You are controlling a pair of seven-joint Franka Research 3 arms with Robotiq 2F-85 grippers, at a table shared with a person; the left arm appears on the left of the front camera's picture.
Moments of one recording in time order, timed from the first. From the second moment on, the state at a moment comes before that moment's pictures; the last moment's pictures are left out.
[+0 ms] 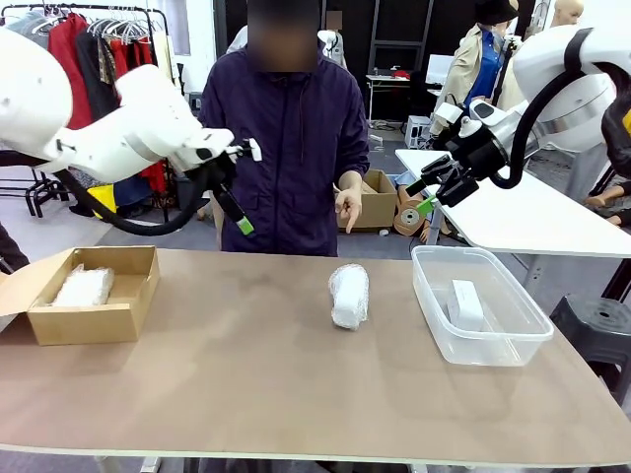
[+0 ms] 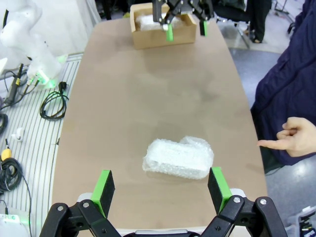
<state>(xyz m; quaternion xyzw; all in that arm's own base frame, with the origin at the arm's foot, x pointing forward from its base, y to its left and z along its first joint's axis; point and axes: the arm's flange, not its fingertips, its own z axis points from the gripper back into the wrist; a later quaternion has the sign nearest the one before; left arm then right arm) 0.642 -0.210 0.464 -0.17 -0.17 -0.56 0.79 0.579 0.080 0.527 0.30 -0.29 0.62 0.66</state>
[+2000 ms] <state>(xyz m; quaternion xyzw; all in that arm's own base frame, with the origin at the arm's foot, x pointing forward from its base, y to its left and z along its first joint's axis) 0.656 -0.423 0.430 -0.07 -0.10 -0.40 0.91 0.578 0.081 0.527 0.30 -0.29 0.62 0.66</state>
